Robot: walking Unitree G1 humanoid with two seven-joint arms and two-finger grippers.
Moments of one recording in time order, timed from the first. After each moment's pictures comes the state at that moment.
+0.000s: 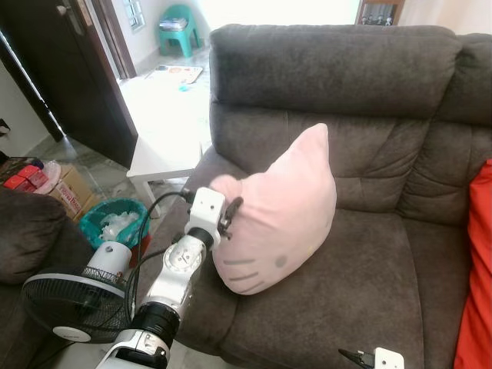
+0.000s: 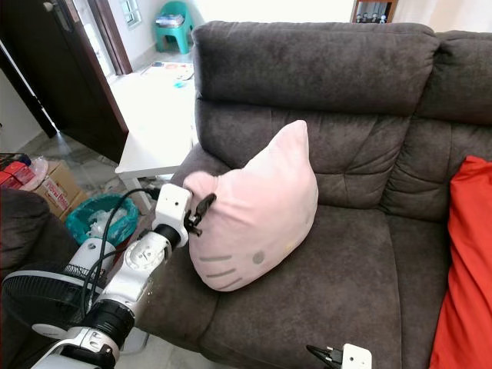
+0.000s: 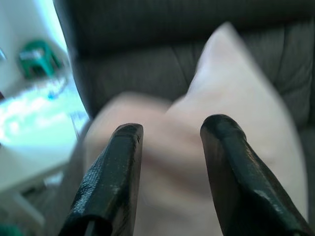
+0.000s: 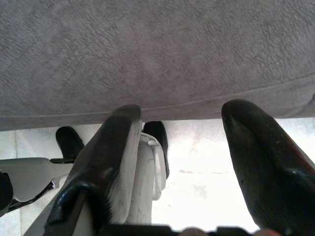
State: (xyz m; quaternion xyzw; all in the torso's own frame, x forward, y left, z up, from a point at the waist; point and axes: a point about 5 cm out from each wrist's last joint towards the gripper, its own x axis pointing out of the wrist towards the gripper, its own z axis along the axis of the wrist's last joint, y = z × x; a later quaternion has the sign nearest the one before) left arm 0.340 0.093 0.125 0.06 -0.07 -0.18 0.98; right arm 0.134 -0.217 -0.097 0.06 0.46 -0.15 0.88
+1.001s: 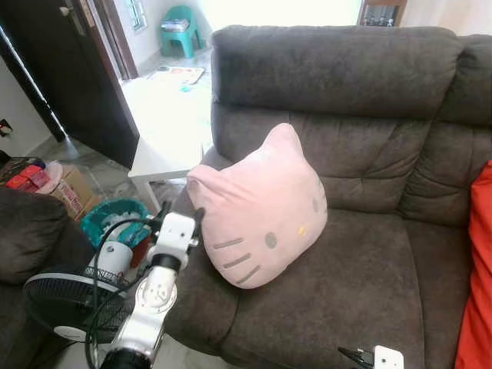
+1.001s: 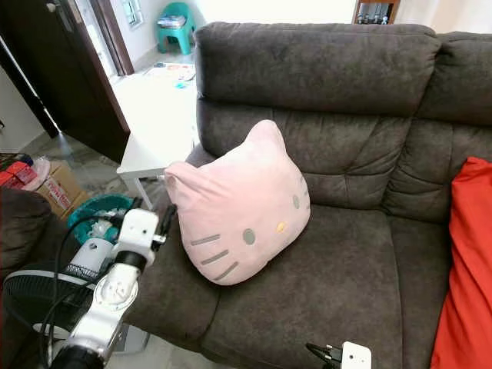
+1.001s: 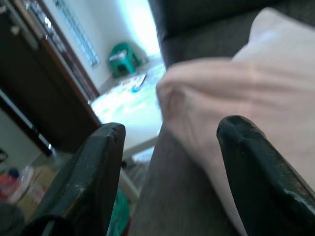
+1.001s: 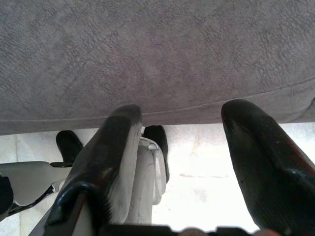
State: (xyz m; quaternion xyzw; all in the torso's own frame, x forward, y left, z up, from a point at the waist) left arm 0.291 0.151 0.080 0.16 -0.06 -0.01 0.99; right arm 0.135 -0.218 -0.096 0.06 0.45 -0.15 0.88
